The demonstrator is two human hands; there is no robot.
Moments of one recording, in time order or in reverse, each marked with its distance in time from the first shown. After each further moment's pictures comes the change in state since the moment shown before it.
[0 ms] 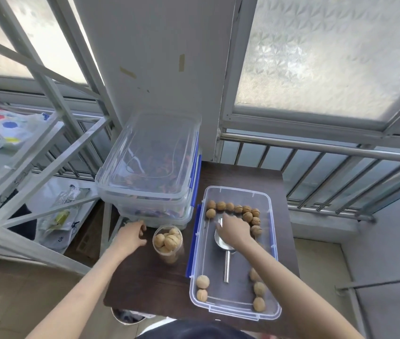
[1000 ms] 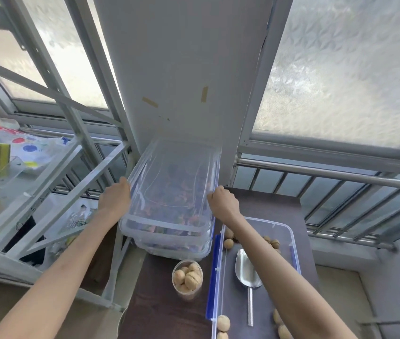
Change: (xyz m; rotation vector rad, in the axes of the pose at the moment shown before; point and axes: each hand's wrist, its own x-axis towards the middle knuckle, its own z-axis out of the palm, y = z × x) left_hand 0.071 0.001 -0.168 0.181 0.408 -0.059; right_hand 0.081 -0.121 -0.096 0.293 0.141 0.032
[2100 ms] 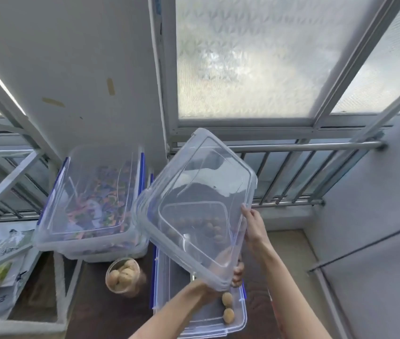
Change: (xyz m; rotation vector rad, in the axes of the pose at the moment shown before) left_hand -0.223 0.270 0.145 -1.480 -1.639 0.322; right_hand -0.101 0.241 -0.065 1.215 0.211 0.419
